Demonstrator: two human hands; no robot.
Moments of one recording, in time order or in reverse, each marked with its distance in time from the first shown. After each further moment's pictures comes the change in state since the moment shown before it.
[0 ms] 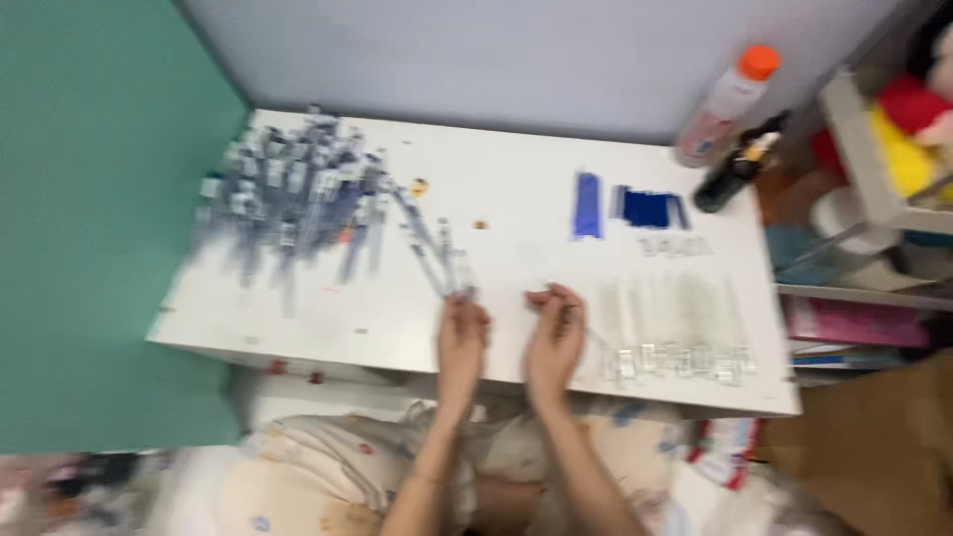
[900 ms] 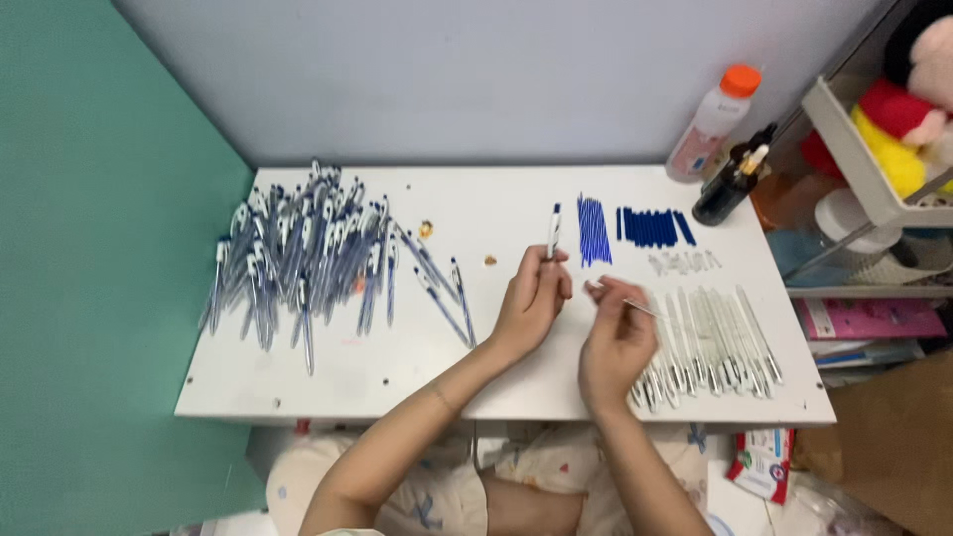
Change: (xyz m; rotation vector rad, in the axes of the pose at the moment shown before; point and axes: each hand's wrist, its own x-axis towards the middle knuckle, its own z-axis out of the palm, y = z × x) left_hand 0.062 0.102 0.063 -0.103 -0.583 0.360; right_hand 0.045 -0.083 0.017 0.023 0.139 -0.252
